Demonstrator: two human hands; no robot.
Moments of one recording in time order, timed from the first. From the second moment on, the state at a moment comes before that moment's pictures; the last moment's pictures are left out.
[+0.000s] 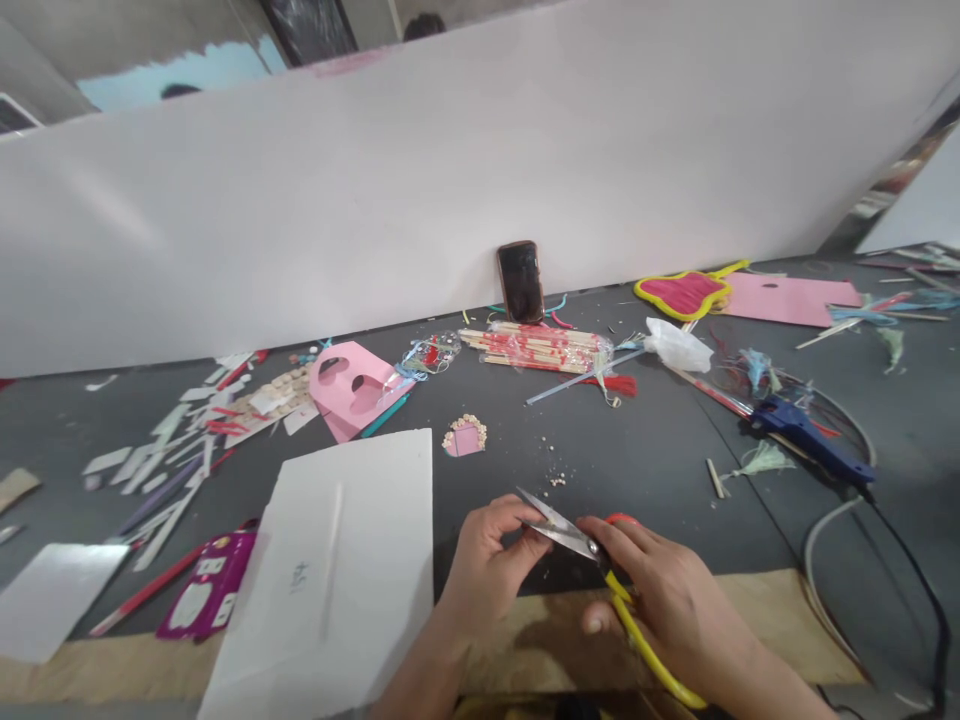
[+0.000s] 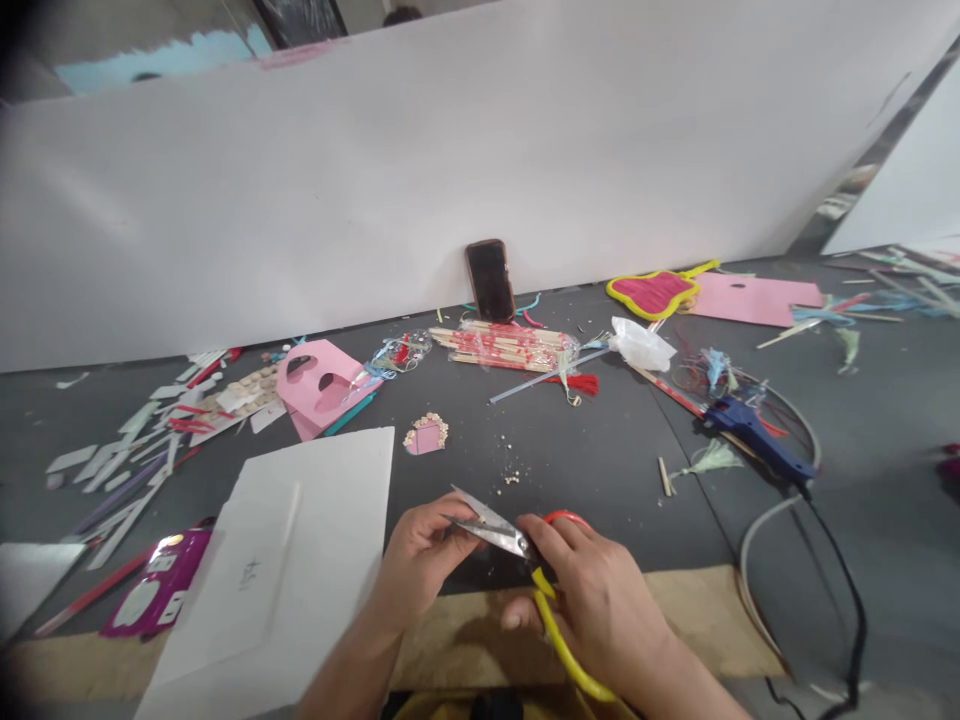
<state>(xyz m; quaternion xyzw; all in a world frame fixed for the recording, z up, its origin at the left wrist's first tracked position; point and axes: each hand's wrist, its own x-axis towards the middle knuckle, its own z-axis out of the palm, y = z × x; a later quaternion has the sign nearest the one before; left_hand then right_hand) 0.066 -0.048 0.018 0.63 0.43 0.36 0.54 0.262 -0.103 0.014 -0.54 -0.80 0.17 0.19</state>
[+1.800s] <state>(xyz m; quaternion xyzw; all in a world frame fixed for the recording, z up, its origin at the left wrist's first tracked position) 0.060 -0.055 0.015 0.58 0.45 0.37 0.57 0.243 -0.105 0.008 -0.55 -0.78 0.23 0.19</state>
